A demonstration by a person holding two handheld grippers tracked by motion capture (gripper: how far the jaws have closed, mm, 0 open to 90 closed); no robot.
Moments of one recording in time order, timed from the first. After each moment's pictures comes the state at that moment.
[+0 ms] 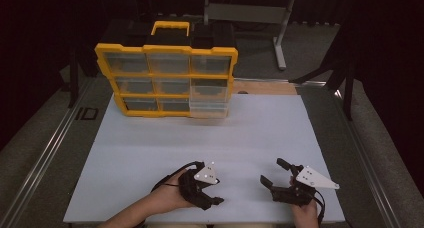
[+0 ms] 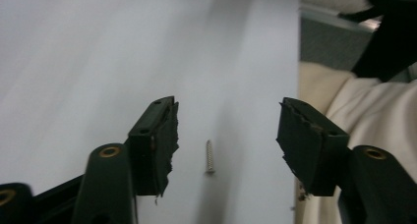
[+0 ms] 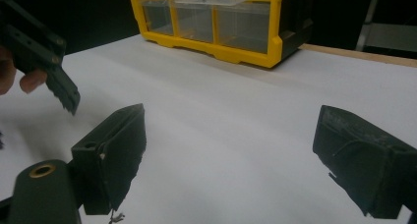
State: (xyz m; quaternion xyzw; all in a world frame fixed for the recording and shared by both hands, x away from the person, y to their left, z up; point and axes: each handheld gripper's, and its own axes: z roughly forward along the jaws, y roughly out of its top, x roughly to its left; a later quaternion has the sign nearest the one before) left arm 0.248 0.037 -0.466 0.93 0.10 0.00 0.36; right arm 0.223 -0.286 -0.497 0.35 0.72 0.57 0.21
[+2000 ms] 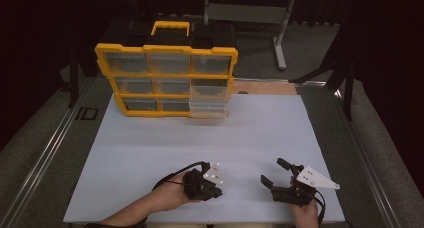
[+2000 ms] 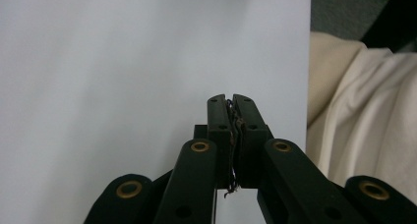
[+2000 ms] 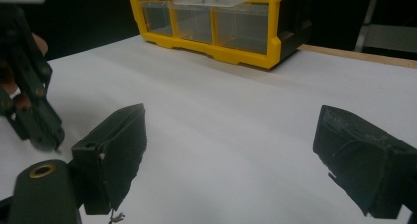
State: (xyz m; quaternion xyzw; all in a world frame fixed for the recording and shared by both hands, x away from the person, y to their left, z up) left arm 0.255 0.028 -0.465 0.95 0.09 -0.02 0.31; right arm 0.223 -0.287 -0.496 0.35 0.72 0.57 0.21
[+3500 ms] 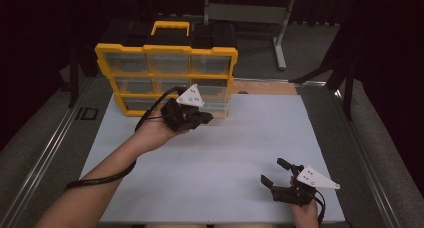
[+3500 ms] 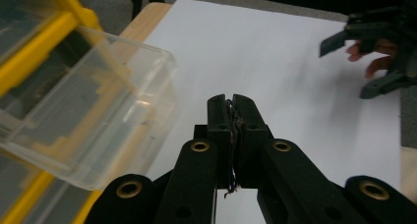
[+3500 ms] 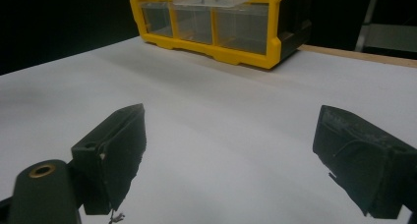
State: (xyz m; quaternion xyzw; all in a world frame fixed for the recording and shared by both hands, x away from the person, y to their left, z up) left arm 0.345 0.072 -0.312 0.89 0.16 0.14 0.40; right arm 0.224 -0.288 -0.497 0.35 0.71 0.57 0.21
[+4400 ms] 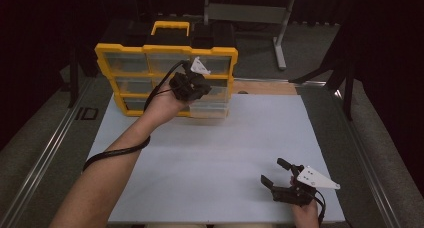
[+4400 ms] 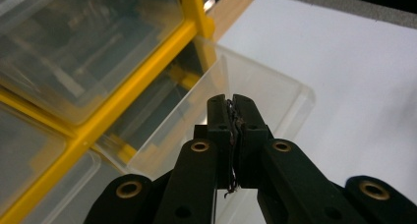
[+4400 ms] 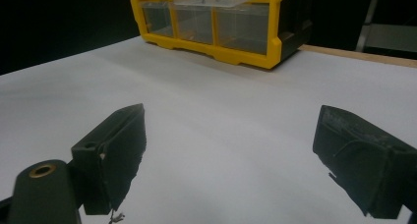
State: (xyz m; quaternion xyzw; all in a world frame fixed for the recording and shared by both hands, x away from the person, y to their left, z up) left arm 0.415 0.058 -0.308 0.88 0.25 0.19 0.36; right arm 0.223 -0.288 -0.496 0.35 0.72 0.57 0.21
